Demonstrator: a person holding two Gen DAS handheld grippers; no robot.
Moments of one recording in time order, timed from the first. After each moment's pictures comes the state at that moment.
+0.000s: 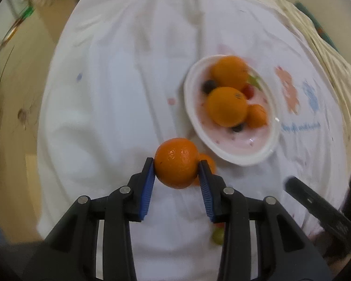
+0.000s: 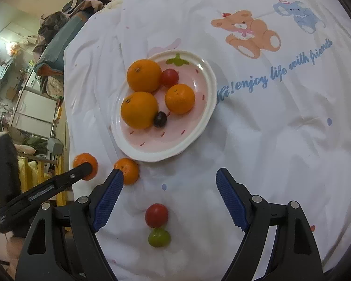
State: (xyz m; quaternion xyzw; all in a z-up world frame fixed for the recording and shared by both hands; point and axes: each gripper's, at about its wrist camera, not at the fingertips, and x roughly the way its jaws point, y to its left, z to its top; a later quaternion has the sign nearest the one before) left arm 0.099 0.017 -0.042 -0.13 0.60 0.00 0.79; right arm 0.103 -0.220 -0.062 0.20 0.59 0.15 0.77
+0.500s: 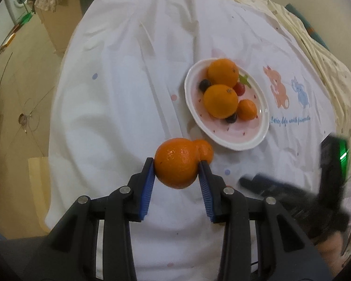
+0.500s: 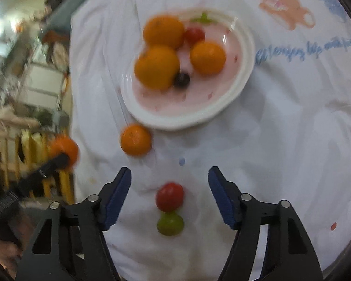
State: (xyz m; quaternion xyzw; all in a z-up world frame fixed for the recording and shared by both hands) left arm 0.069 0.031 -0.023 -0.14 0.58 -0.01 0.80; right arm 0.095 -0.179 -0.093 0.16 0.65 0.20 0.72
